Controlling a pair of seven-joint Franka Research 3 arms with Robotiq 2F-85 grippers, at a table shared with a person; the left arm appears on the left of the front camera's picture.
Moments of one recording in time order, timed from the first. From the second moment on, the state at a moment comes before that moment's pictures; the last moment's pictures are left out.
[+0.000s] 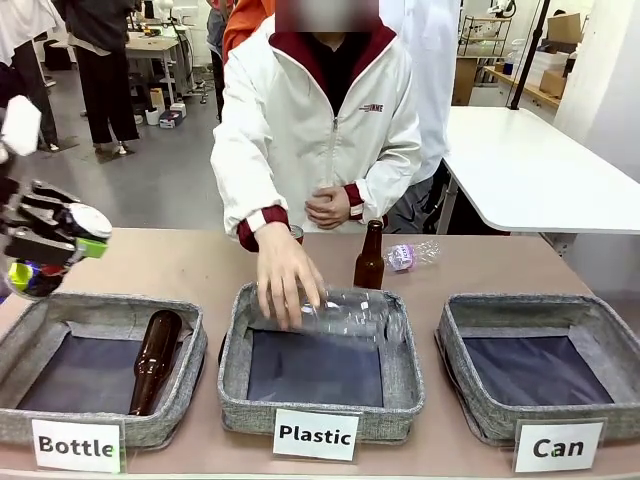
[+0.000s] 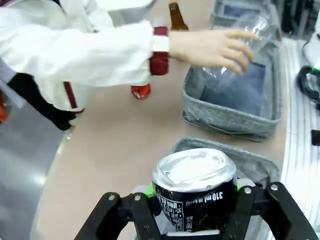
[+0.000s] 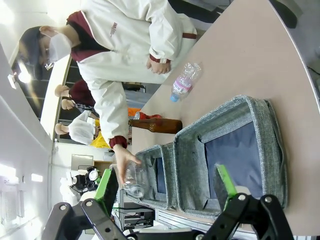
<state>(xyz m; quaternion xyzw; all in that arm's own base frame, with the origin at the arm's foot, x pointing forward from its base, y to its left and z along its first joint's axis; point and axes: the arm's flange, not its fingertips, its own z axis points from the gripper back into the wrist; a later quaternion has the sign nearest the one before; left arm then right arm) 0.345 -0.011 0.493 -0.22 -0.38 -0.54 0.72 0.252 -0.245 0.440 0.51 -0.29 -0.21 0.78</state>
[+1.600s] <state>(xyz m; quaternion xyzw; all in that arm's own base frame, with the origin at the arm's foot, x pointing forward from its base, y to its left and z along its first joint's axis) 0.376 -0.321 0.523 -0.29 -0.42 -0.62 0.60 0.201 -0.288 0.506 0.48 -0.30 -0.18 0.81</state>
